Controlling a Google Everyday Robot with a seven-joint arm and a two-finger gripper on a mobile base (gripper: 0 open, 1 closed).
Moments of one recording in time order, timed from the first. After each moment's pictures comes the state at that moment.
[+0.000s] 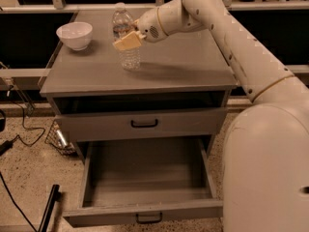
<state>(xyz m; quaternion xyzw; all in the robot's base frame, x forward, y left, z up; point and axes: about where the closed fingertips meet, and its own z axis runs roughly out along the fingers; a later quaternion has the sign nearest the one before) 0.746 0.084 0.919 -0.55 0.65 0.30 0.43</state>
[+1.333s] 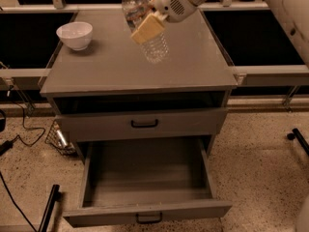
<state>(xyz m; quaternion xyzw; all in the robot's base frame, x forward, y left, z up) 0.640 0.024 0.997 -0.61 0.68 0.18 0.38</state>
